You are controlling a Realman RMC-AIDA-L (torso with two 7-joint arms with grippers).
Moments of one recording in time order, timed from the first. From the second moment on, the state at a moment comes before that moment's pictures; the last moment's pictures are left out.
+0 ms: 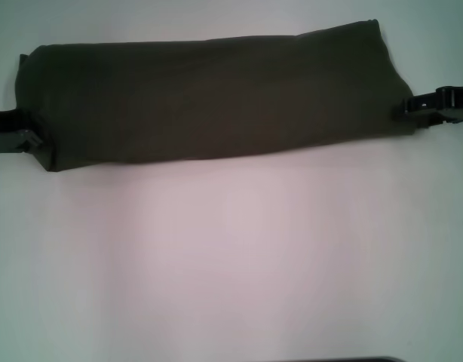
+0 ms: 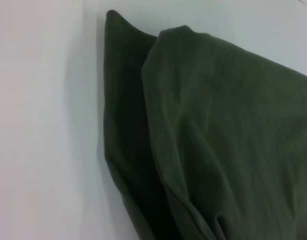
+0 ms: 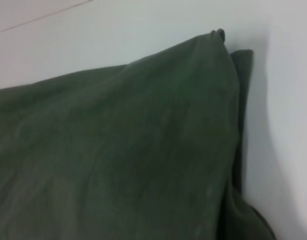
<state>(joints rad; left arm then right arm) -0.66 -1.95 -2.45 -0.76 -0.56 1.42 -2.66 0.66 1.93 -0.61 -0.66 -2.55 -1.34 2.39</state>
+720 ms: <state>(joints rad) -0.66 -1.96 -2.45 -0.75 -0.55 1.42 -2.66 0.70 1.98 -0.61 -0.66 -2.54 -1.31 2.37</state>
